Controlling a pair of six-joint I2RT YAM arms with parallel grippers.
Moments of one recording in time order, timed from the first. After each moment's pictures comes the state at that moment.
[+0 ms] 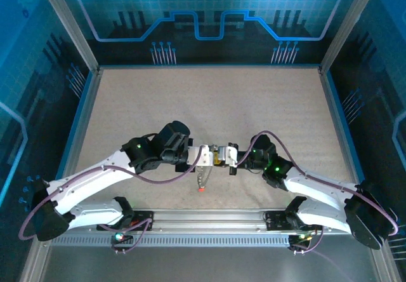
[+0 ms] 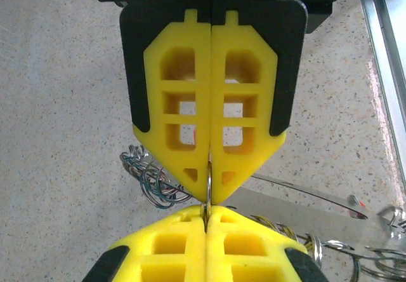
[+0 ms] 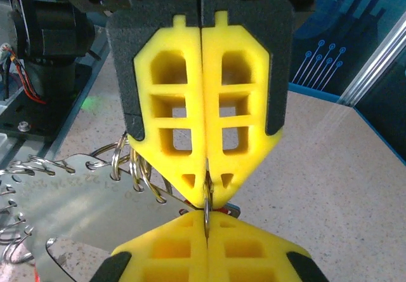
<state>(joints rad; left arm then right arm) -0.87 1.14 0.98 -0.63 0.19 0.72 0.76 1.08 0.43 0.40 -0.59 -0.48</state>
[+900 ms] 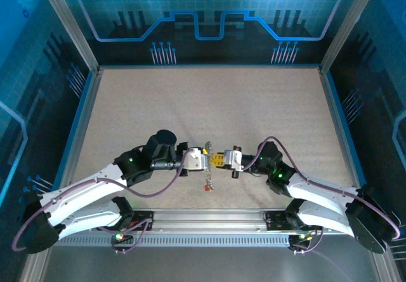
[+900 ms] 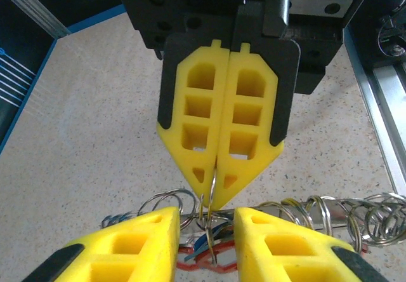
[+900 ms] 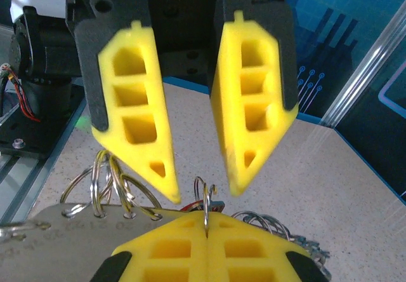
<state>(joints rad) -0.85 0.99 0.72 -0.27 0.32 0.63 0.76 1.03 0.32 0.58 -0.58 -0.44</state>
